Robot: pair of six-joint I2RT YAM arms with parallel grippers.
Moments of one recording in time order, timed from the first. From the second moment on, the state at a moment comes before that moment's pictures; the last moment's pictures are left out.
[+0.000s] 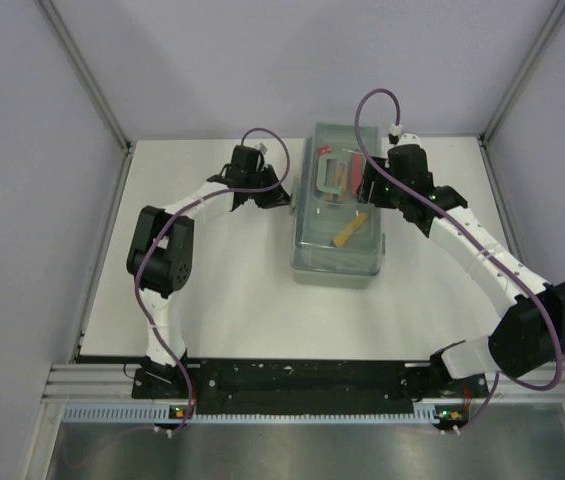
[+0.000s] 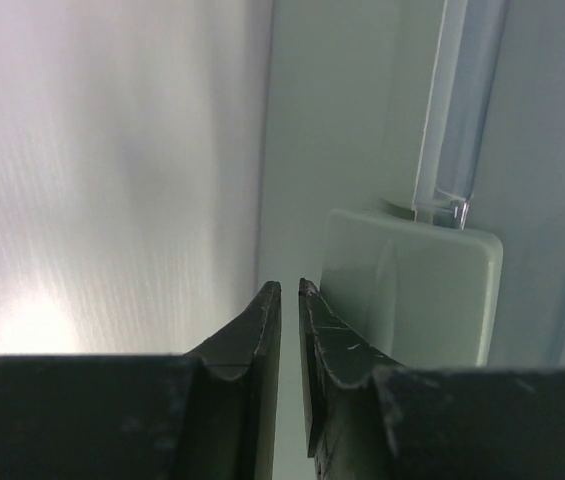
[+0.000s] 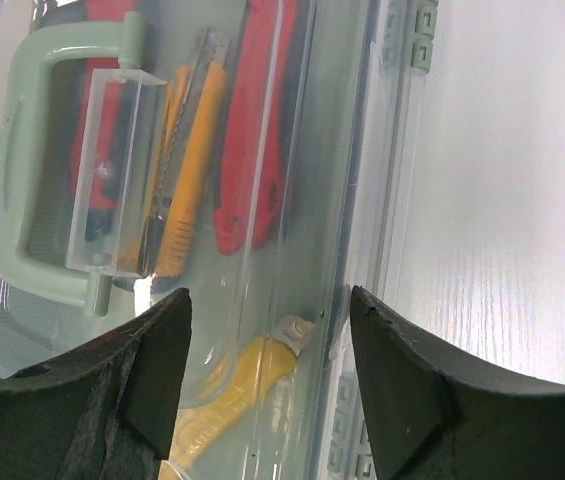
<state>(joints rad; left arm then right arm) -0.37 2.02 1.49 -0.19 0.35 -0.71 0.42 1.40 1.25 -0.45 0.16 0.41</state>
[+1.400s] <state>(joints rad) -0.41 2.05 1.39 0.07 0.36 -0.57 0.42 1.41 1.25 -0.44 0.16 0.41</state>
